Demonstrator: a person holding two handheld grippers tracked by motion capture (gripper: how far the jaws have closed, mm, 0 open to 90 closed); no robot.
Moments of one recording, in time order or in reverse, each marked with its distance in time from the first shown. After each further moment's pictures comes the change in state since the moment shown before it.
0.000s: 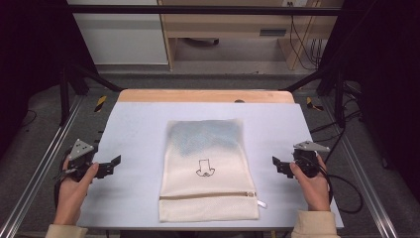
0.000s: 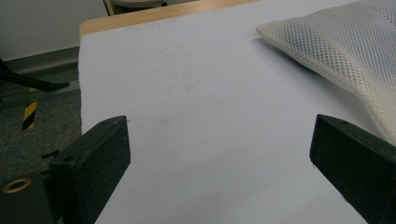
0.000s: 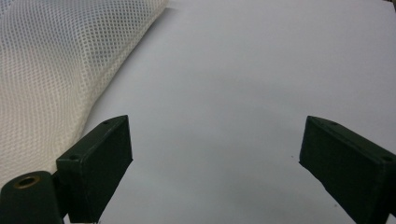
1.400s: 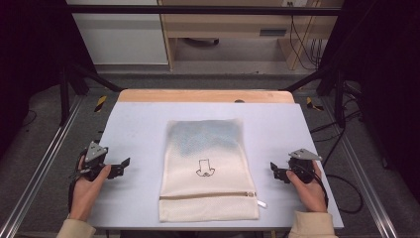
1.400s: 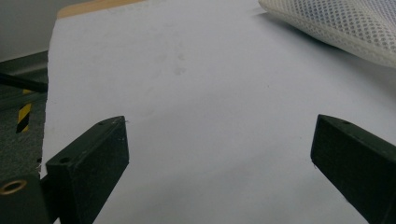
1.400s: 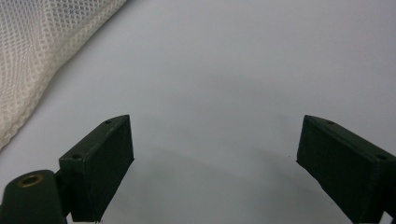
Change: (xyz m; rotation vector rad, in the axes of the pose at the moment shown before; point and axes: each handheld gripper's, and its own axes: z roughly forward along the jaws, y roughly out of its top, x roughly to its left) left arm -0.003 -0.019 0.037 0.003 0.007 0.046; right arm 0.001 -0.031 0.022 -0.017 -0.041 -0.047
